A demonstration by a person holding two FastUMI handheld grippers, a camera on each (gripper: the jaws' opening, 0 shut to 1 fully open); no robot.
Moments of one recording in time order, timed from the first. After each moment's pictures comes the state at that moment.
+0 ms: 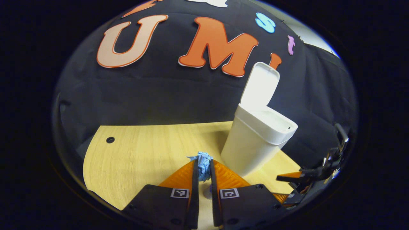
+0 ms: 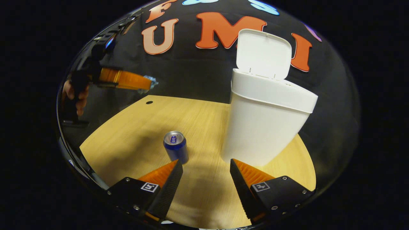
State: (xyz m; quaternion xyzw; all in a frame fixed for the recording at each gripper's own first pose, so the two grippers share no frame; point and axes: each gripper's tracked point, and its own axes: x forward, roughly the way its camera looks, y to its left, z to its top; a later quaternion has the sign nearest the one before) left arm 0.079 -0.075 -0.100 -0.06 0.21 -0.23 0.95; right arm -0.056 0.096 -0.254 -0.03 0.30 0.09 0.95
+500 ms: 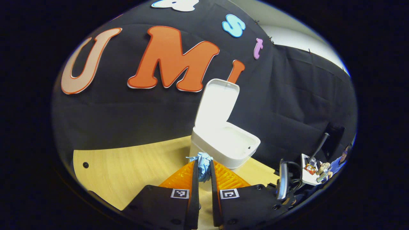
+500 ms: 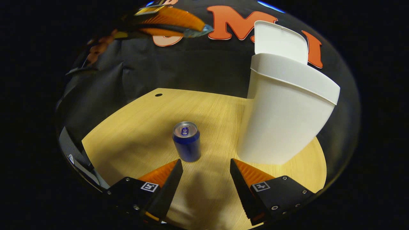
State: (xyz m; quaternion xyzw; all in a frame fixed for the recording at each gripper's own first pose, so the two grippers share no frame) left arm 0.086 -0.163 -0.019 -0.05 0.16 -0.39 0.90; right arm -0.046 0.127 -0.293 -0.03 0.32 0.13 0.94
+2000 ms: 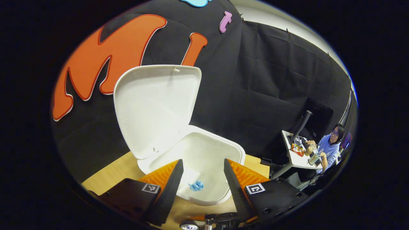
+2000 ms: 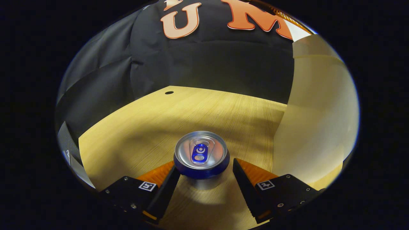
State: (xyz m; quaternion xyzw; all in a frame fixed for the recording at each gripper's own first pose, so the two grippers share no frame) left arm 0.141 -0.321 -0.006 0.06 0.22 -0.52 0.82; right arm 0.034 0.198 -0.353 -0.03 0.30 0.20 0.93
